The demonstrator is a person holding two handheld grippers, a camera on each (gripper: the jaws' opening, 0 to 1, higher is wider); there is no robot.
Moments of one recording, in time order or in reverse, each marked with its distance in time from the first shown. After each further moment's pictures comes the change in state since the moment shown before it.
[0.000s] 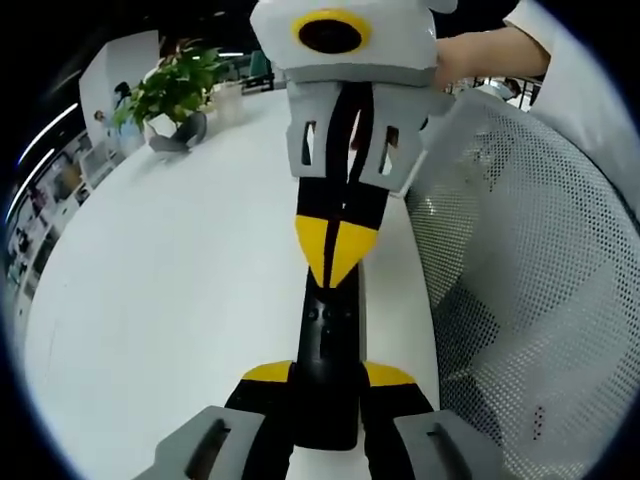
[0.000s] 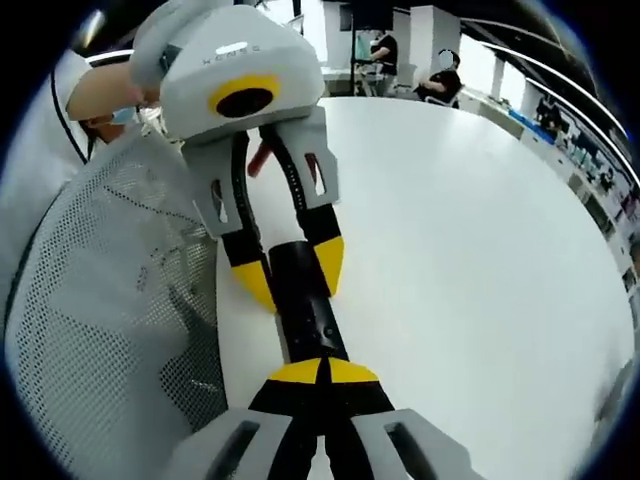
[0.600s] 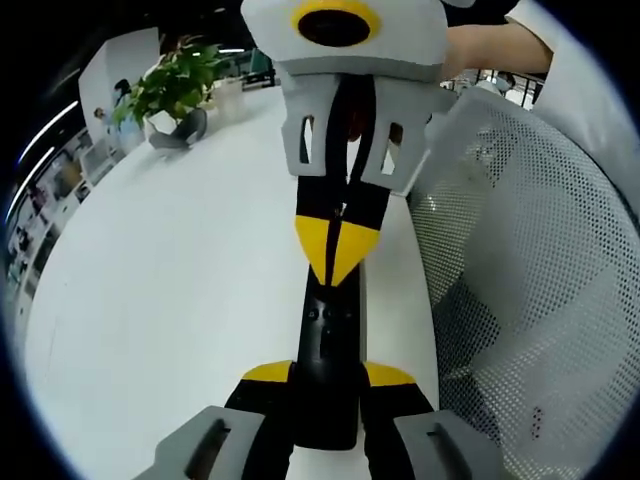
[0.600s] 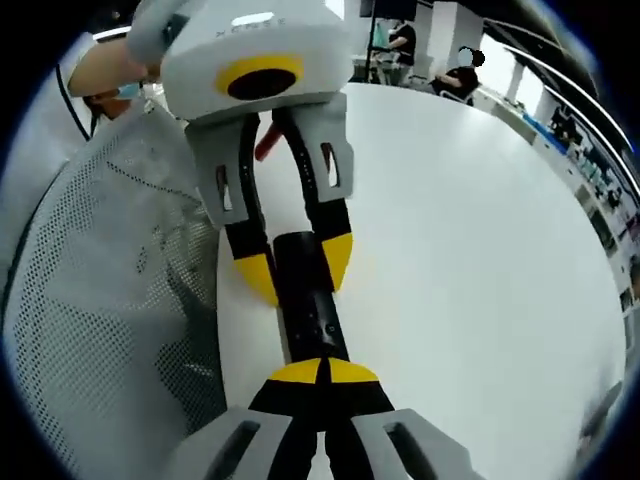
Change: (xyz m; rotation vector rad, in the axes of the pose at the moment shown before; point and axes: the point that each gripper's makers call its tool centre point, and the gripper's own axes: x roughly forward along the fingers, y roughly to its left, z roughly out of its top) left arm 0.000 0.000 0.000 -0.005 0.017 0.003; right arm -0.001 -0.001 0.000 0.019 0.011 0.021
